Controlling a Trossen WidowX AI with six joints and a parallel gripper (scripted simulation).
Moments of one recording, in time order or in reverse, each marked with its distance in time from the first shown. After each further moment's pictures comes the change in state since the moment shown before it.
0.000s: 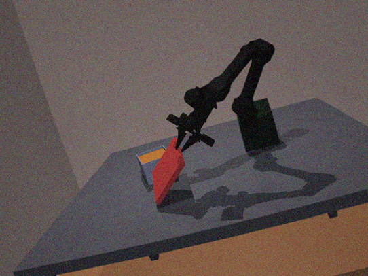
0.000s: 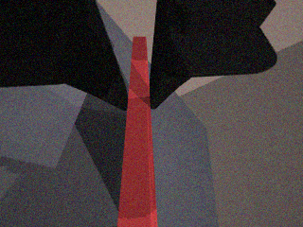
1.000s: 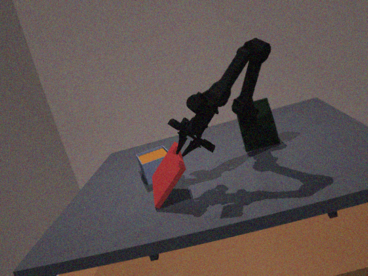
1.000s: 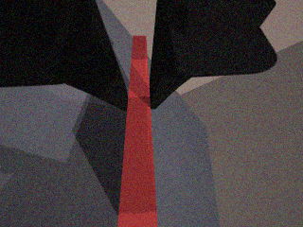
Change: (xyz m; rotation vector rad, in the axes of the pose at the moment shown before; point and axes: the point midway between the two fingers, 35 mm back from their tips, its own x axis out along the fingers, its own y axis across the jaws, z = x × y) arm 0.014 -0.013 0.000 0.005 -0.001 0.021
